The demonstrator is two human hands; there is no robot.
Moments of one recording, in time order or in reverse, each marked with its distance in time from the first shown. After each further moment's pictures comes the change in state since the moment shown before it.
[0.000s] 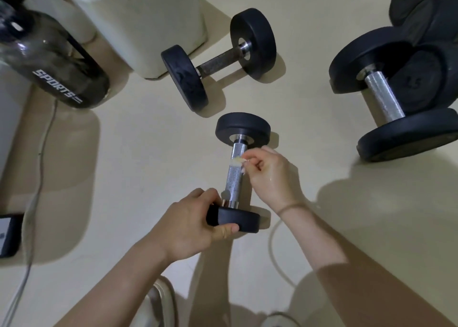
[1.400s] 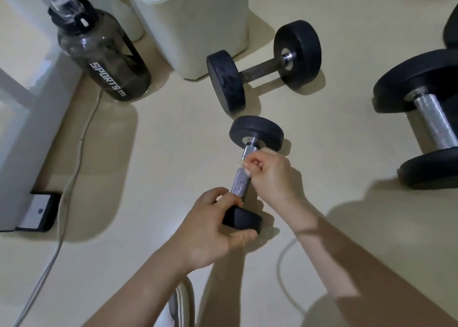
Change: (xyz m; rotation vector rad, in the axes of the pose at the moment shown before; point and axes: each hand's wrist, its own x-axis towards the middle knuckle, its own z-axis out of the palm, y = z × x) left_hand -0.018 -0.020 0.004 -0.248 0.164 0.007; right_hand 0.013 -0.045 0.032 -0.011 -0.165 -0.027
